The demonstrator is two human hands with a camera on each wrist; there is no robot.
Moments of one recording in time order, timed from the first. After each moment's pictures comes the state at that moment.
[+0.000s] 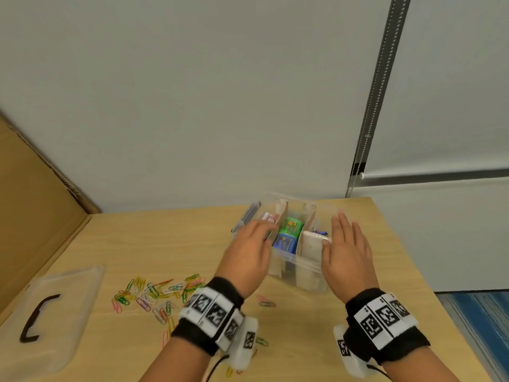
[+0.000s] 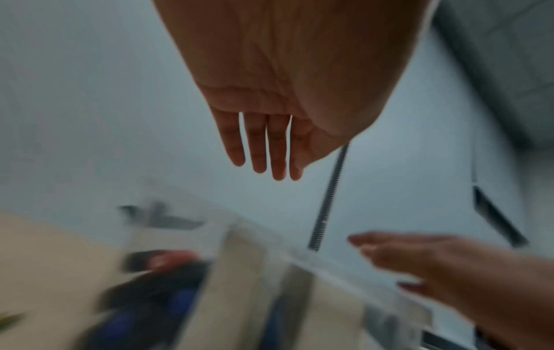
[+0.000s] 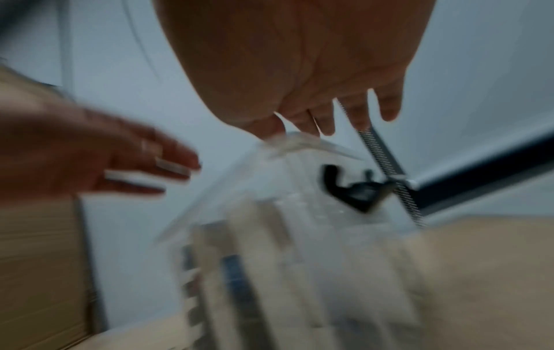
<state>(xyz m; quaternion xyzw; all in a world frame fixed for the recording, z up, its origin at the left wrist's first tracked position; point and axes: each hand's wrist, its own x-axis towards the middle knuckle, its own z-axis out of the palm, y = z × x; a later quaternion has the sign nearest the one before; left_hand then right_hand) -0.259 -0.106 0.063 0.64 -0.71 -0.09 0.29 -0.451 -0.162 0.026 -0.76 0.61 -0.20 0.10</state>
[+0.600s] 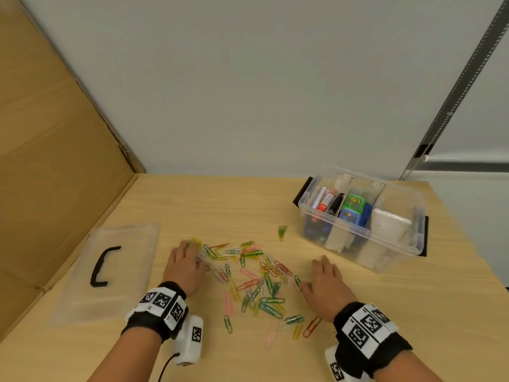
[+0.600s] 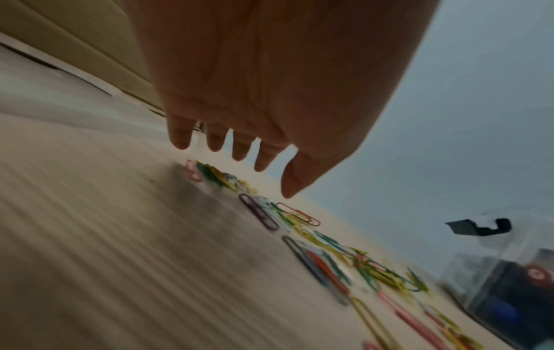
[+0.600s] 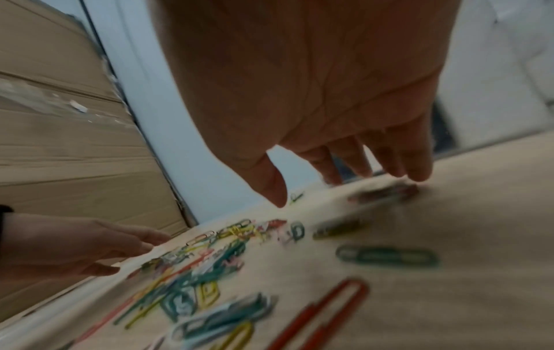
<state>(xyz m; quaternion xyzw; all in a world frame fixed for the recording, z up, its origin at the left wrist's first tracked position) -0.024 -0.003 -0.051 0.86 -0.45 -0.23 0.09 -0.318 -0.078 -0.036 -0.79 0.55 0.11 0.25</state>
